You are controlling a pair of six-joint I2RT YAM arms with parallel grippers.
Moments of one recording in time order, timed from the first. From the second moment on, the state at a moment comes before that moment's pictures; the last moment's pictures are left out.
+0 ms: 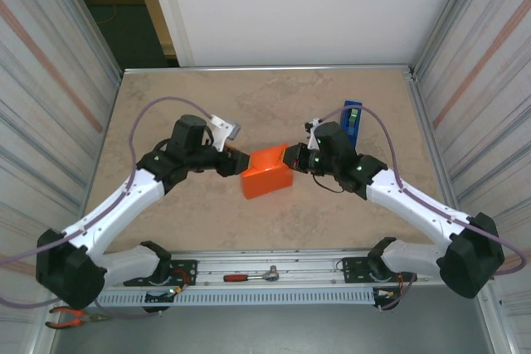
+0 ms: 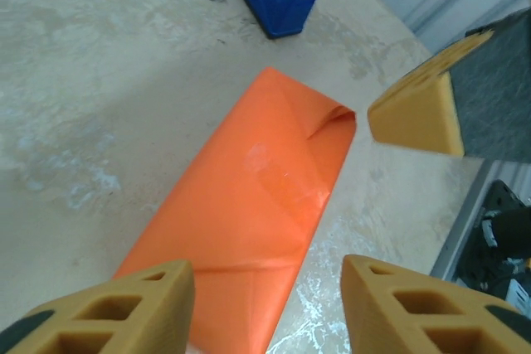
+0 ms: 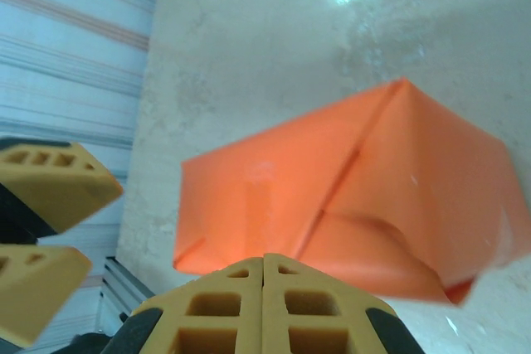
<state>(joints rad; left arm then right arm) -0.54 1.12 0.90 -0.42 0.44 -0.17 0.69 1.18 0.87 -0.26 -0.23 0.88</state>
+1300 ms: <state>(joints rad) -0.63 1.16 0.55 0.03 0.28 -0.52 0.66 1.39 0.80 -0.09 -0.30 0.82</state>
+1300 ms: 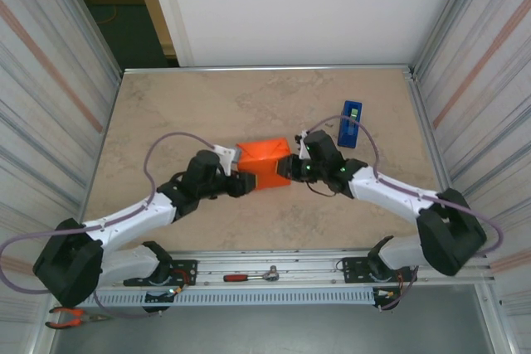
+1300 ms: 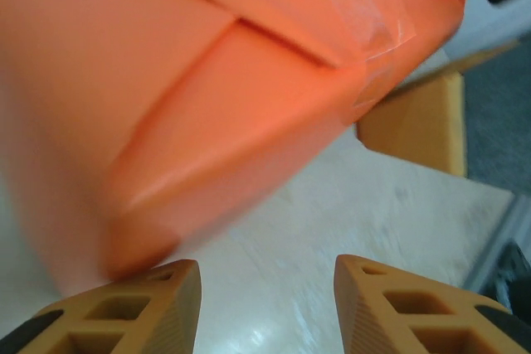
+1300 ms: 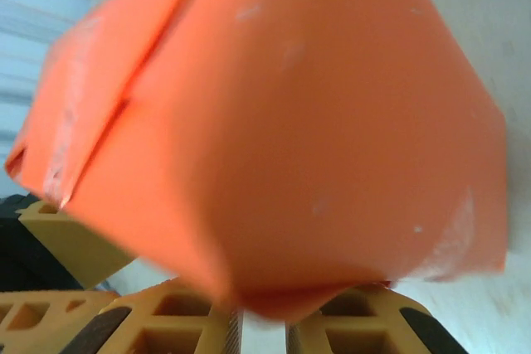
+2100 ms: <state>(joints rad) -0.05 1.18 0.43 0.28 -0.04 -0.05 0.08 1.09 0.65 -0.24 0.24 0.35</state>
